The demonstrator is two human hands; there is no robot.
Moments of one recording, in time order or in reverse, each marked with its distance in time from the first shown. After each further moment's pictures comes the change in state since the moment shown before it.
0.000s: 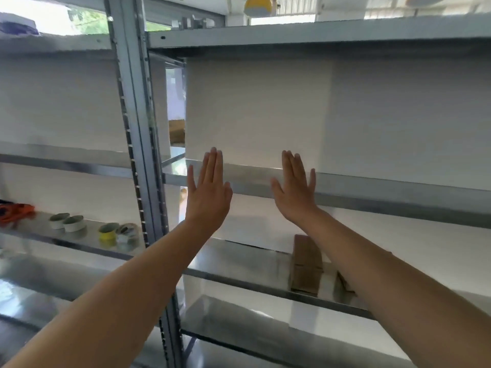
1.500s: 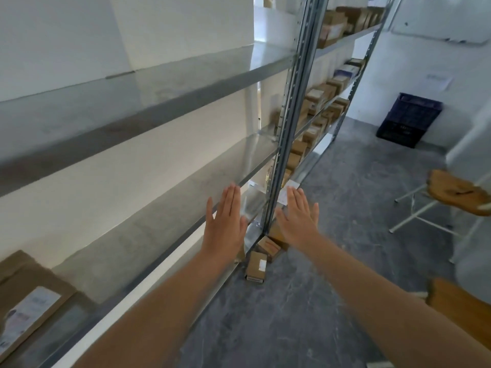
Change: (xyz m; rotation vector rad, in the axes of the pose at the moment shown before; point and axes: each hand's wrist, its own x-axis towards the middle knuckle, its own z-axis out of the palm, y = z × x) left_hand -0.225 0.741 0.255 -0.642 -0.615 1.035; right_hand -0.431 0.584 -0.260 -0.428 -0.033 1.350
